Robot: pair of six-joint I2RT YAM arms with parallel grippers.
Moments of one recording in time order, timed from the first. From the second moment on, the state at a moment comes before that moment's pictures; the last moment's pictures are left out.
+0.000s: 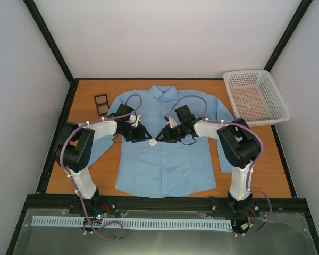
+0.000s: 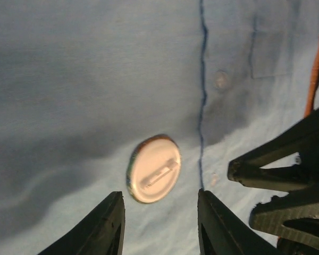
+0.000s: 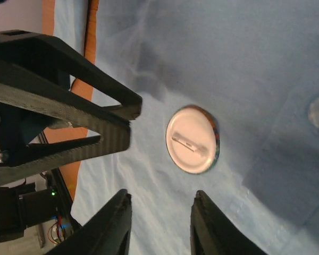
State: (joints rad) left arm -0.35 1.77 1.00 -0.36 0.62 -0.45; right arm 0.55 1.92 1.10 -0.16 -0.78 0.50
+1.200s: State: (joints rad) left arm -0.35 1.86 0.98 -0.26 0.72 -0.46; right arm 0.59 2.05 1.14 -0.10 -0.76 0.64
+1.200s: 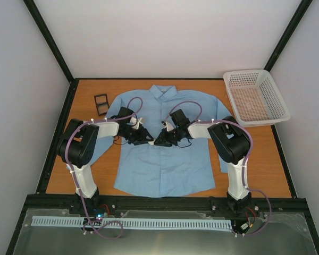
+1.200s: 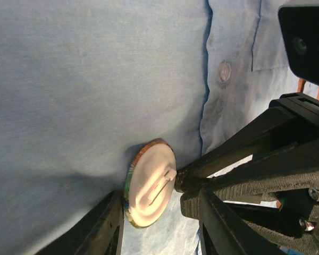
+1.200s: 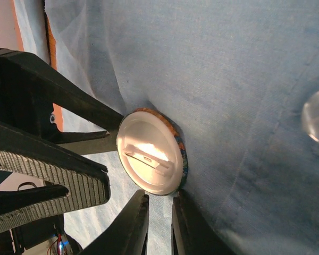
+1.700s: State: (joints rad) left arm -0.35 1.86 0.97 -0.26 0.71 -0.48; right arm 0.59 2.05 1.14 -0.09 -0.76 0.63
